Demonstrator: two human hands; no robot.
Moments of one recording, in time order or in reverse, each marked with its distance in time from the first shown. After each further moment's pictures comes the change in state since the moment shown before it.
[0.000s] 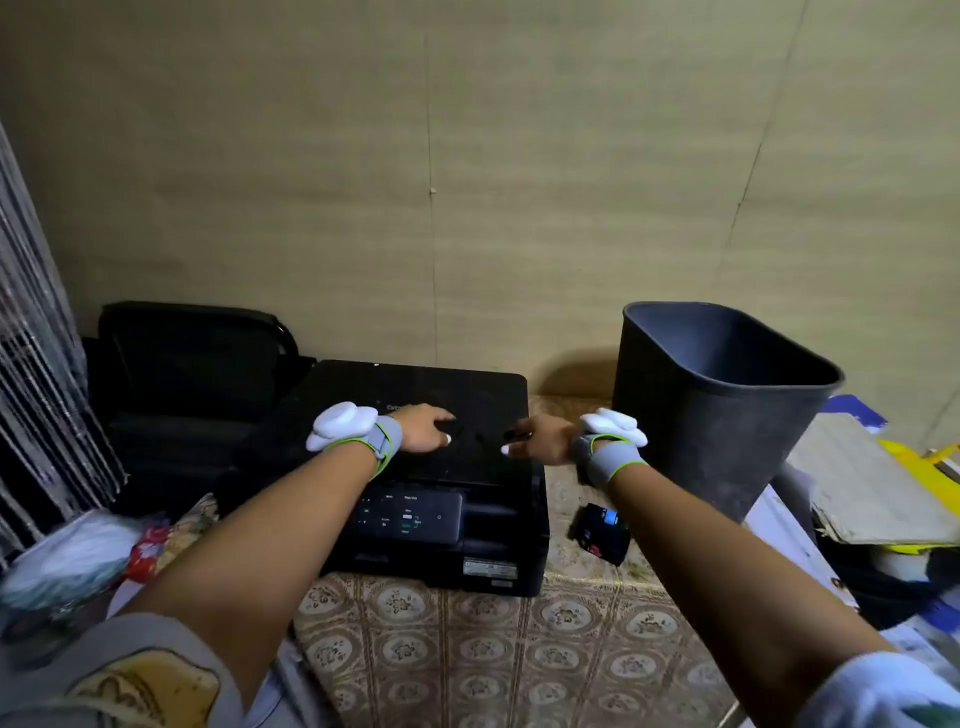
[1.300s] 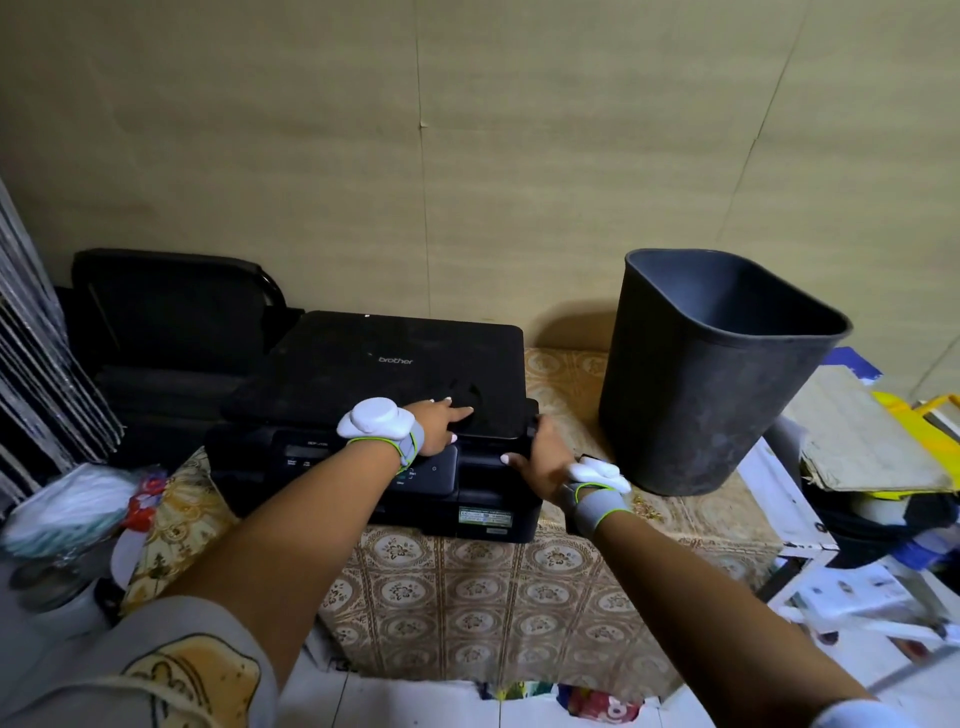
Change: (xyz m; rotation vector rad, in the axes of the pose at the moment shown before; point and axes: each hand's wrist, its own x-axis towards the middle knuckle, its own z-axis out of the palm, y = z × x) left_hand 0.002 0.009 0.056 0.193 -0.120 0.062; right_hand -0.022 0.019 0.090 0.366 0.289 0.169
